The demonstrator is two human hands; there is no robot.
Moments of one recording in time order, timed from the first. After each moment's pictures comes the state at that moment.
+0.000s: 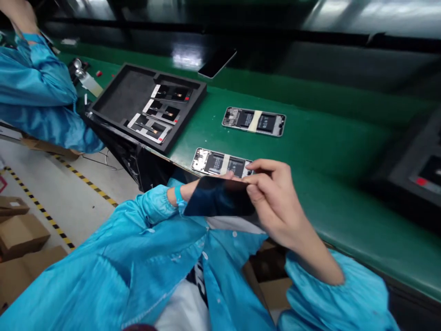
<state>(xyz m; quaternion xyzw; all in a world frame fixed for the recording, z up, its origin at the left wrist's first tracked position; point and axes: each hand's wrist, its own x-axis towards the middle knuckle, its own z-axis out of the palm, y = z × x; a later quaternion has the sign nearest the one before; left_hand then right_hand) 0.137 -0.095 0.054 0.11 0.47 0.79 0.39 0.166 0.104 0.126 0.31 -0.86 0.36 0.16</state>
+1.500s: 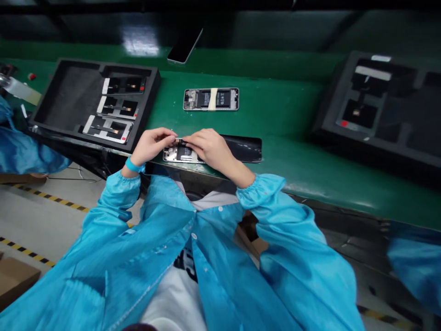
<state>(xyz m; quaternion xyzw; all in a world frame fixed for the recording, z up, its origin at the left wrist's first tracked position) 0.054 -0.193 0.072 0.25 0.80 0.55 0.06 0.081 0.063 0.047 0.33 -0.89 0.28 0.15</state>
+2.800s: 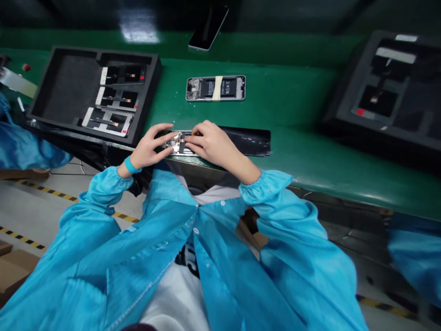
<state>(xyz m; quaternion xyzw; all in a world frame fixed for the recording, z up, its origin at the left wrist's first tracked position) 0.064 -0.232 0.037 0.43 0.84 0.32 -0.08 0.088 0.059 0.052 0.37 -0.89 0.23 0.16</state>
